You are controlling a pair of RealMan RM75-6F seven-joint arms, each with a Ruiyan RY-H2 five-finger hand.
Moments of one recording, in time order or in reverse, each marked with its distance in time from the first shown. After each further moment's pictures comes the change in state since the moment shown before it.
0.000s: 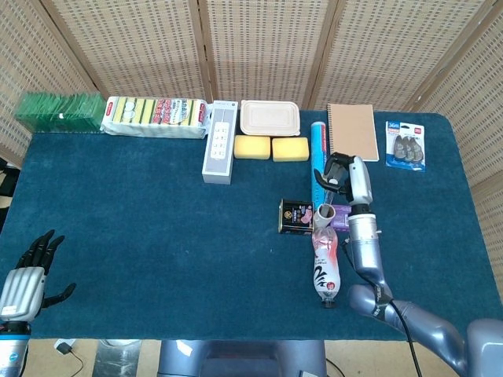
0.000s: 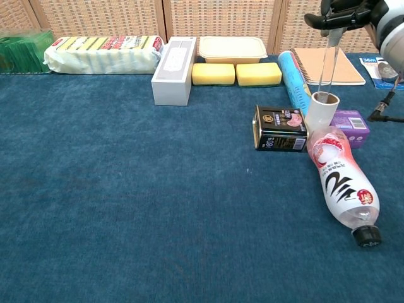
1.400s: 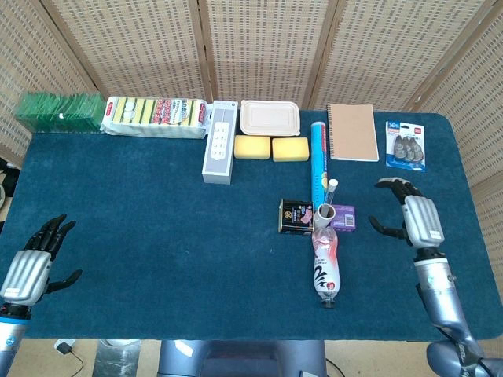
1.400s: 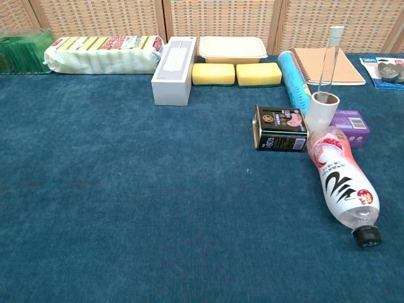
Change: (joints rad) left arm -0.088 0.056 -0.009 0.043 0.091 -0.011 -0.116; right arm -0.299 0.474 -0.267 -0.416 -0.174 0.126 -0.331
